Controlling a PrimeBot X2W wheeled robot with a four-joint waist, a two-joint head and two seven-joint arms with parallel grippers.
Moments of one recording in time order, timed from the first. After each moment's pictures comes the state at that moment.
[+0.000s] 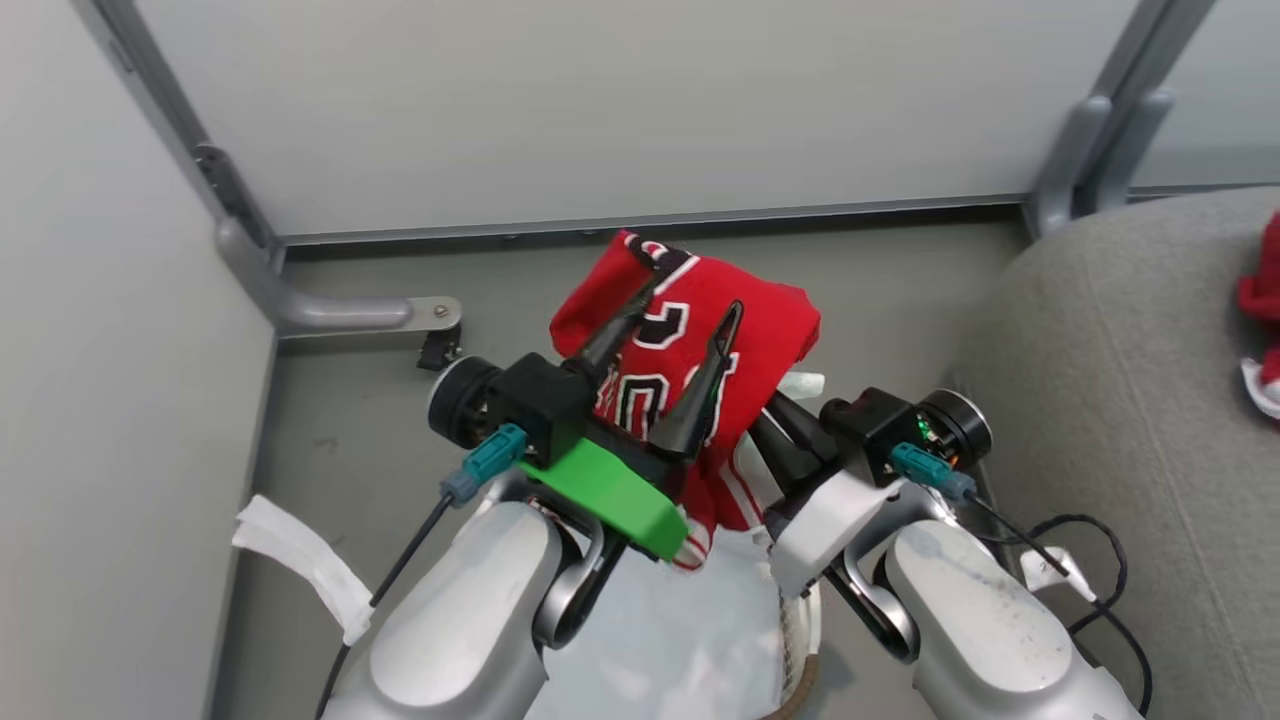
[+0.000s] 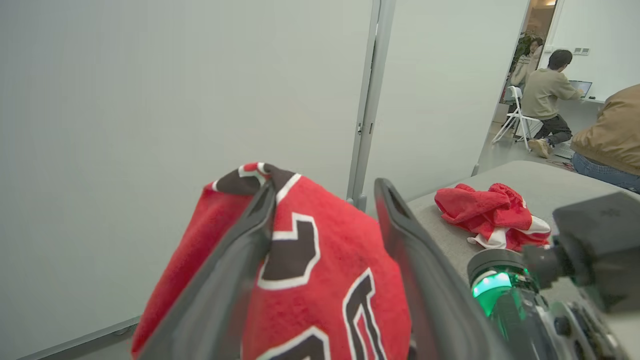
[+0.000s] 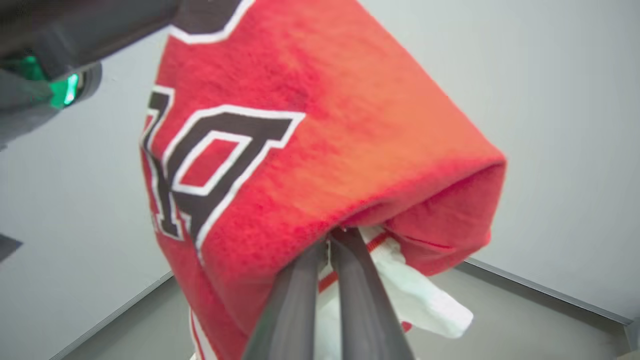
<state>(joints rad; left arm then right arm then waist) -0.52 0.05 -0.68 0.32 -0.48 -0.11 -0.26 -0.48 -0.05 0.49 0.47 0.22 0.13 -0.26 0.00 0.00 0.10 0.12</state>
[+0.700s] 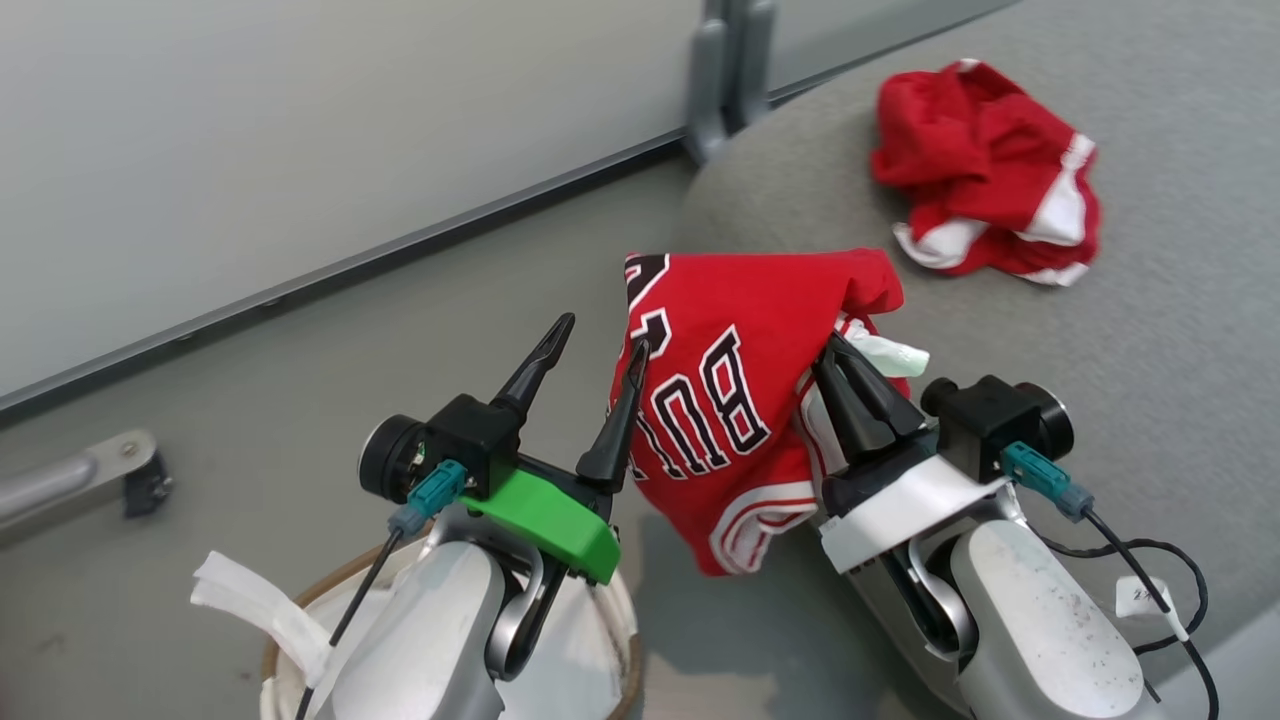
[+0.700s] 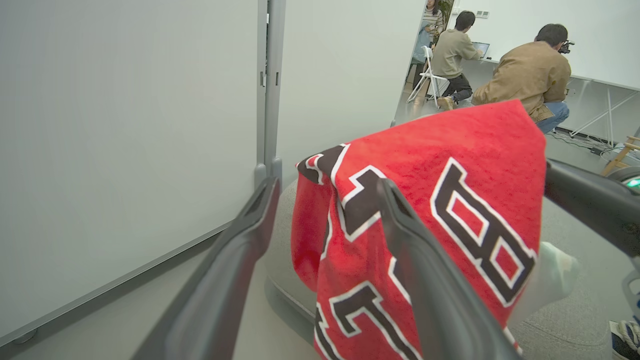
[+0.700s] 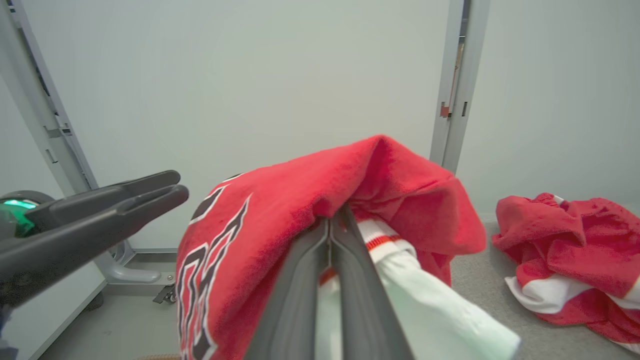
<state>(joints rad) -0.42 0.05 -0.52 0.38 -0.37 -0.13 -0.26 -0.36 -0.05 0.31 0.23 0.22 0.13 -0.26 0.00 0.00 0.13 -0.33</state>
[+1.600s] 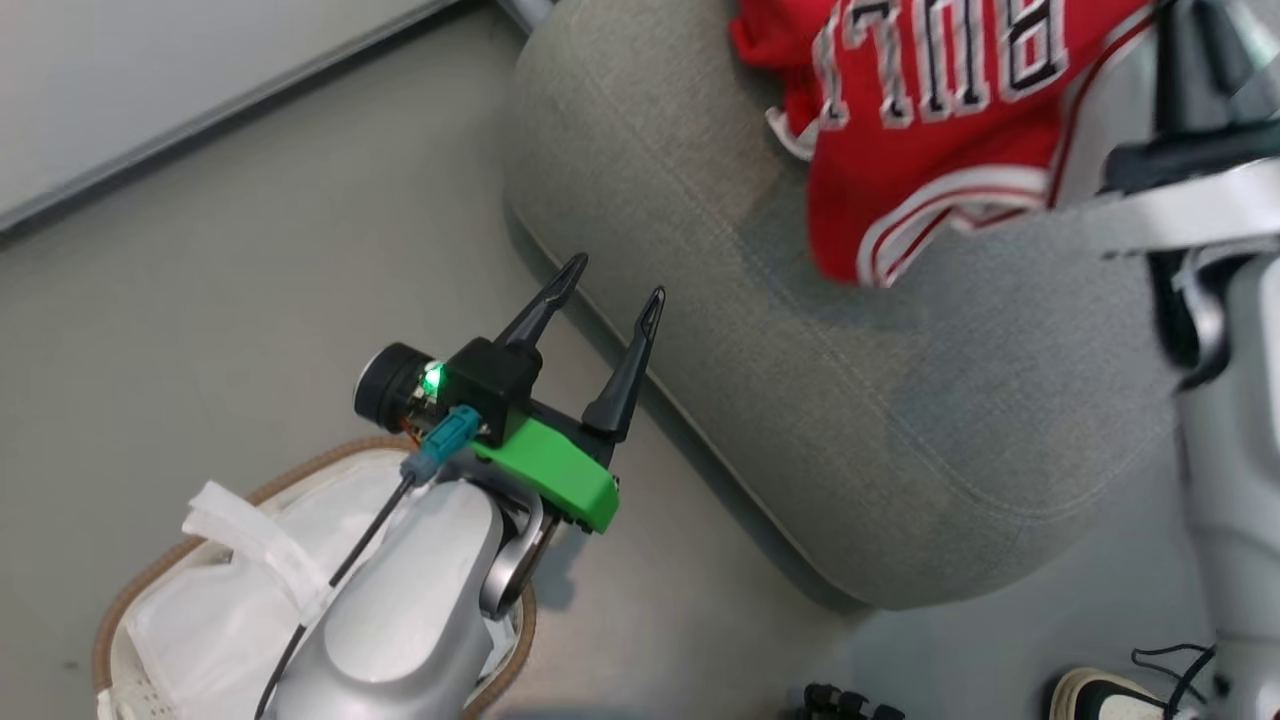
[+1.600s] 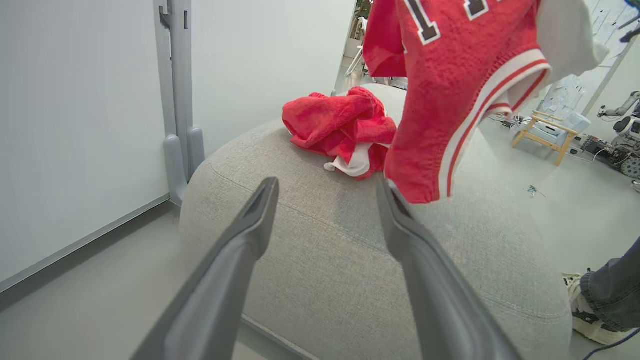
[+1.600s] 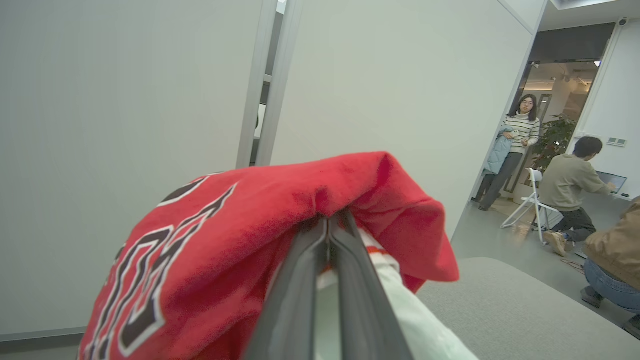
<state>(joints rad) -0.54 0.09 -0.58 0.41 -0.35 -0.13 -0.26 -0.69 -0.17 -0.05 0.19 0.12 0.13 -0.26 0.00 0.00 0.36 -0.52</state>
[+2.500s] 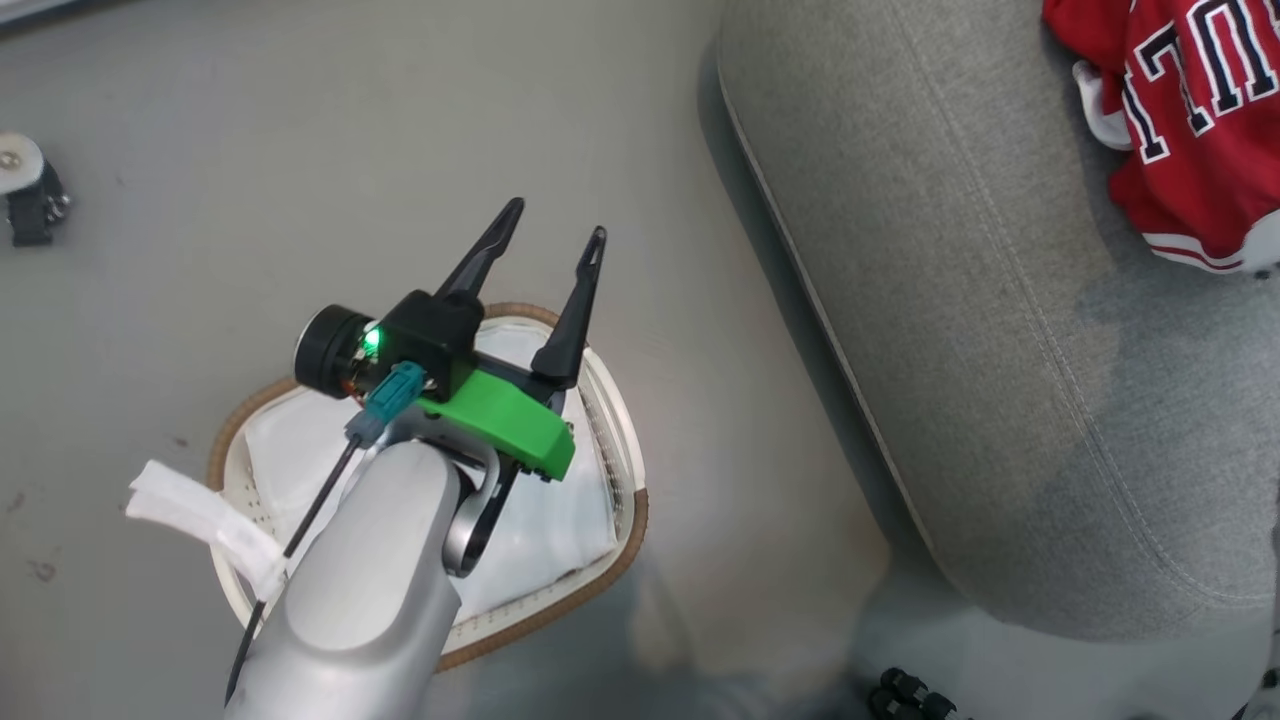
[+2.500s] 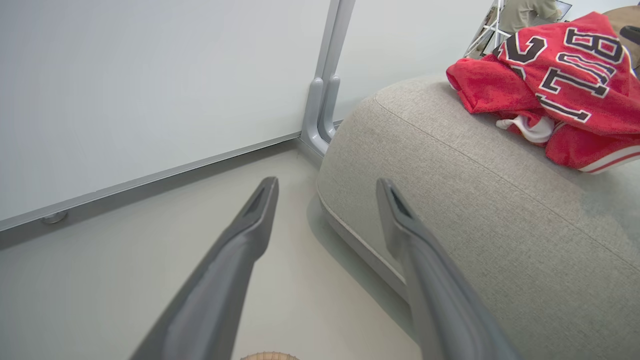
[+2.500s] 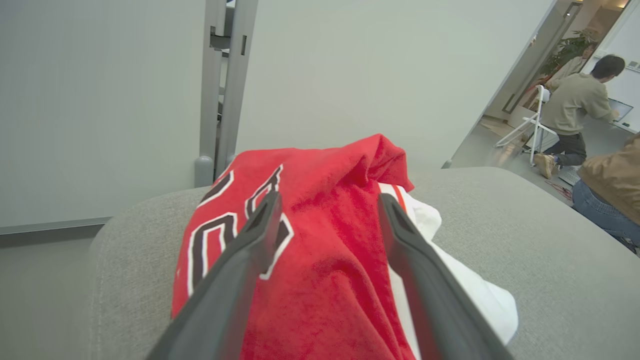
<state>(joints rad) -0.58 0.08 -0.48 0.43 -0.30 -0.13 -0.26 -0.72 -0.21 -0.38 0.46 -0.04 0.13 -0.26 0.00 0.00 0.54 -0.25</state>
